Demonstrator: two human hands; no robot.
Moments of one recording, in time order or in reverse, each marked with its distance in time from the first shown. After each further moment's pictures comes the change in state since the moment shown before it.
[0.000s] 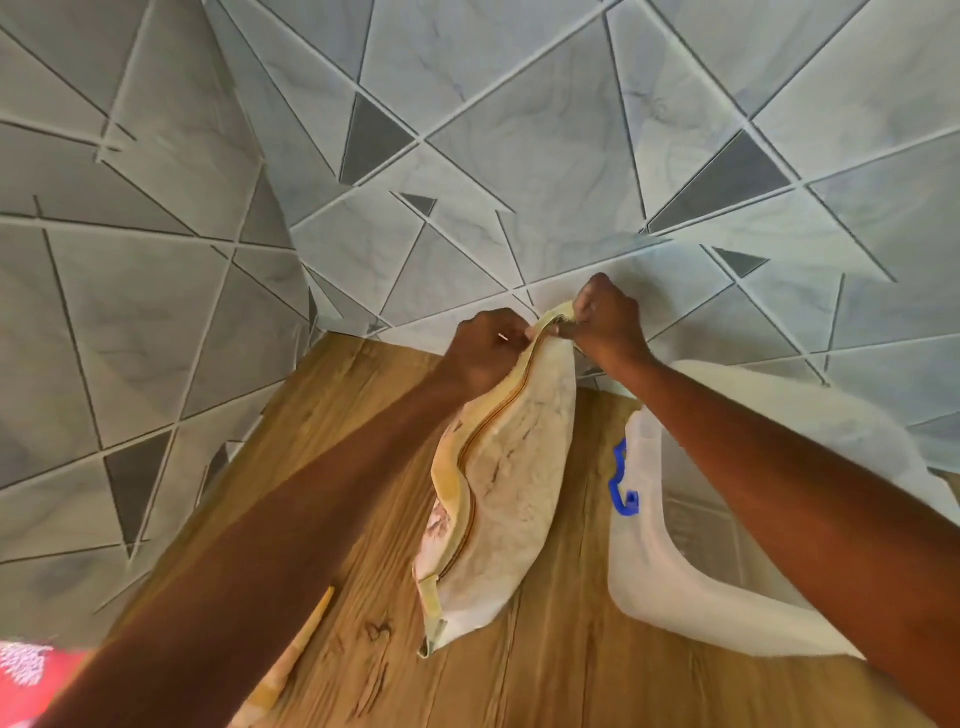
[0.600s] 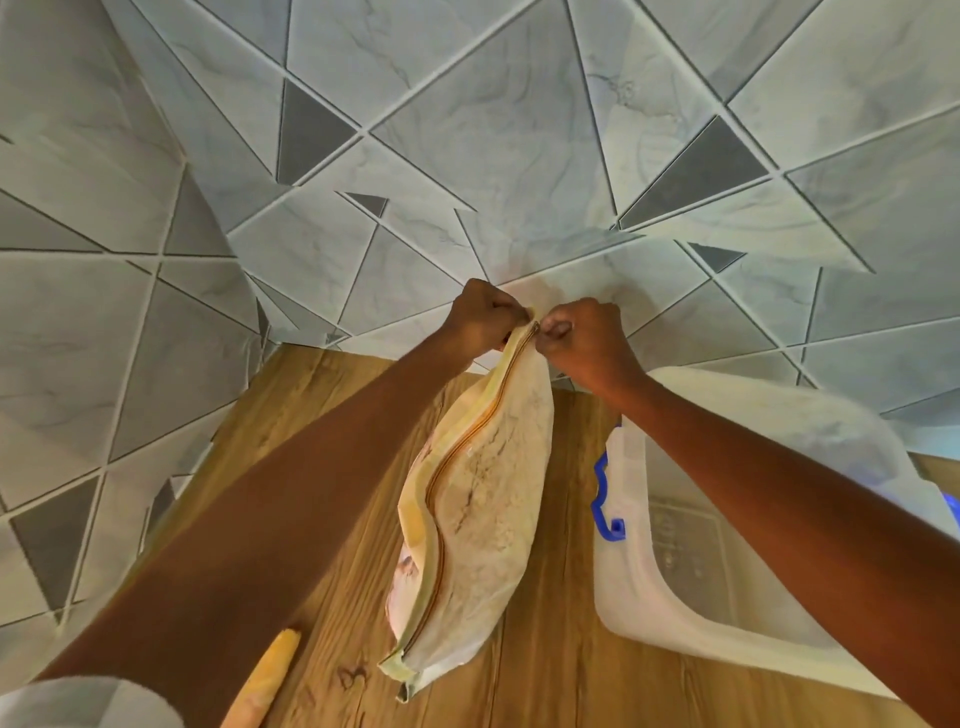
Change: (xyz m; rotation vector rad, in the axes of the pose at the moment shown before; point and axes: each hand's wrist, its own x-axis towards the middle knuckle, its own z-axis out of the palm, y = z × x) left_hand 0.094 0.001 0.029 -0.219 -0.086 -0.160; right_hand -0.005 0.012 -0.006 -0.053 -0.011 -0.219
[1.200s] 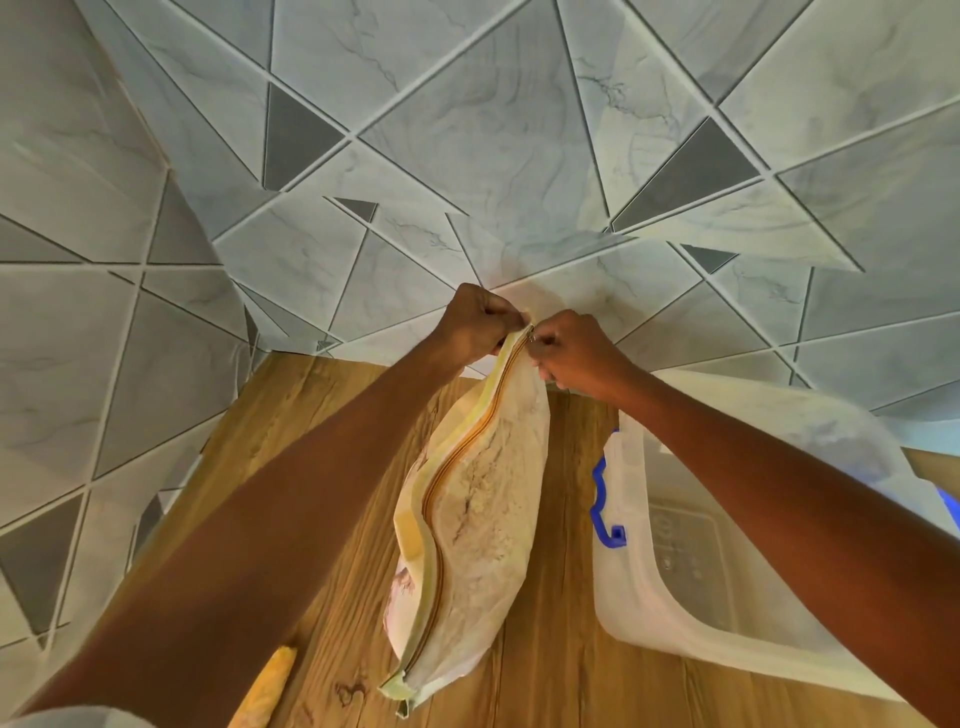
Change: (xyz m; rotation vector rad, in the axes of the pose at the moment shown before) left_hand 0.001 -0.003 0.000 -0.055 -0.031 0.053; right_hand 0.001 -0.011 -0.008 0.143 -0.311 0.209
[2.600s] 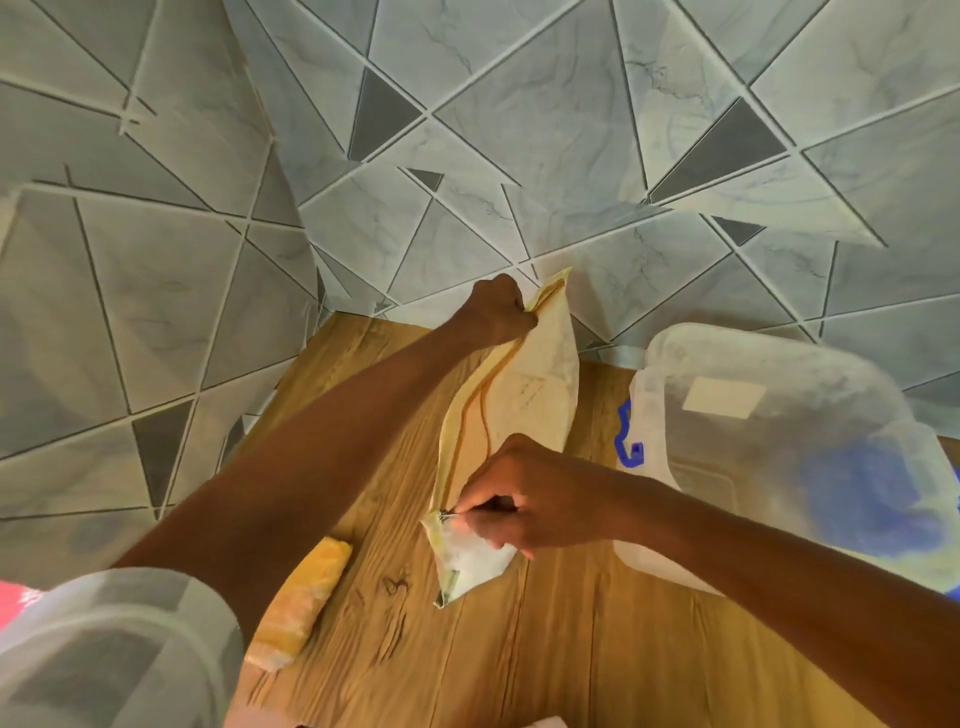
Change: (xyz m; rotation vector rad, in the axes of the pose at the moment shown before) left_hand -0.079 0.005 -0.022 0.619 -0.016 -0.037; right_hand -0.194 -0.097 0.070 0.007 -0.605 -0.608
